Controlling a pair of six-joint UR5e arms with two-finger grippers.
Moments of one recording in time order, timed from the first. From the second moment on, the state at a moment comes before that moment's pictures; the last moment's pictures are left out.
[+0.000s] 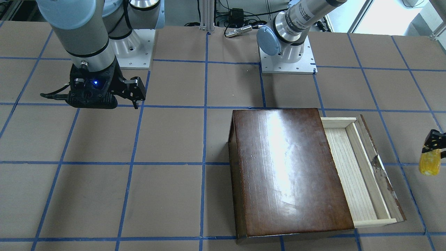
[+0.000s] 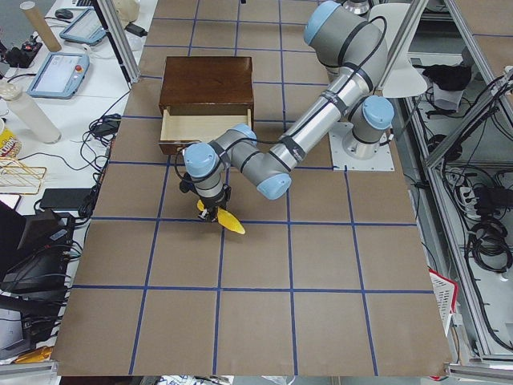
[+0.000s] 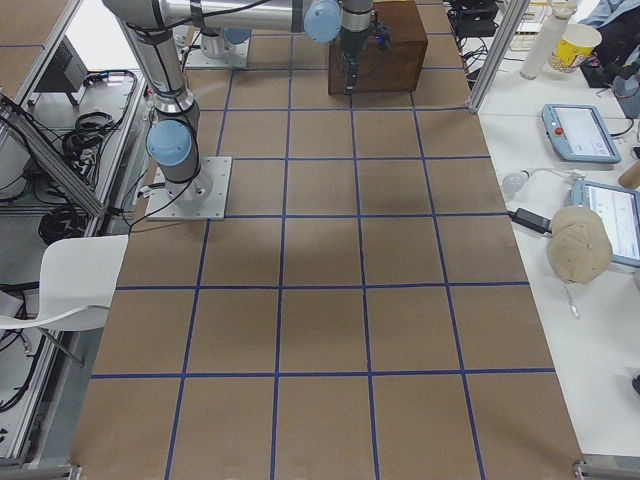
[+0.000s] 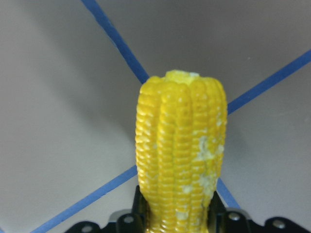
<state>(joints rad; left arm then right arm) -0.84 -2.07 -1.43 -1.23 1.65 1.26 1.65 -1.48 1.58 -1.63 -1.63 0.06</state>
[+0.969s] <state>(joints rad) -1.12 -1.92 -1.26 -1.55 1.60 0.60 1.65 -1.48 1.58 -1.62 -1.63 0.06</state>
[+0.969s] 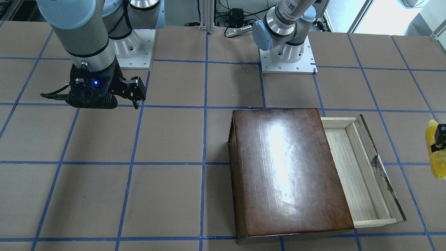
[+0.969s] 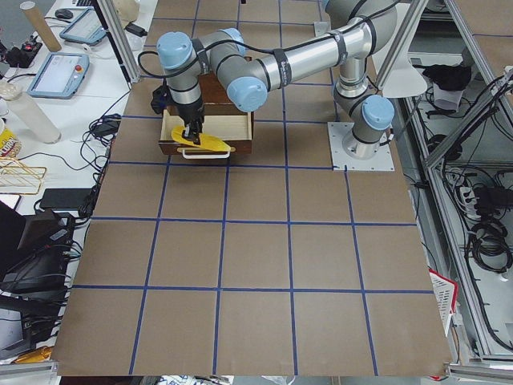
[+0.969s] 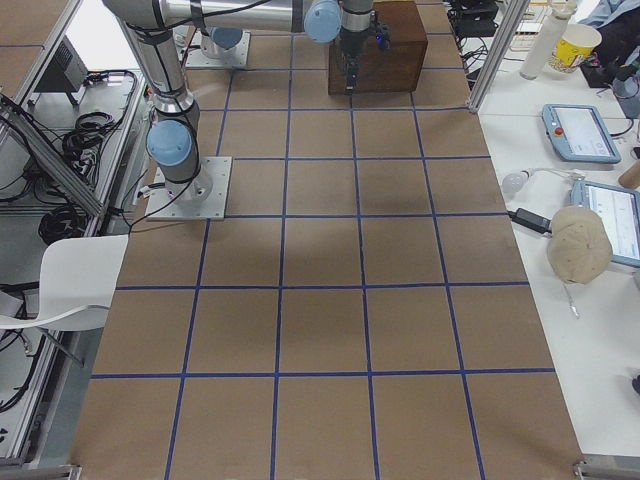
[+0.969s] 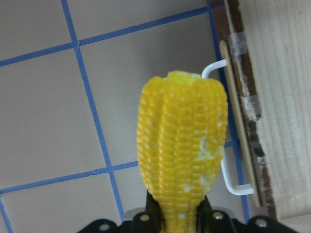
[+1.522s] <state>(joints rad) -1.23 -1.95 -1.34 -1.53 1.59 0.38 1.65 -1.48 1.58 -1.62 -1.63 0.06</state>
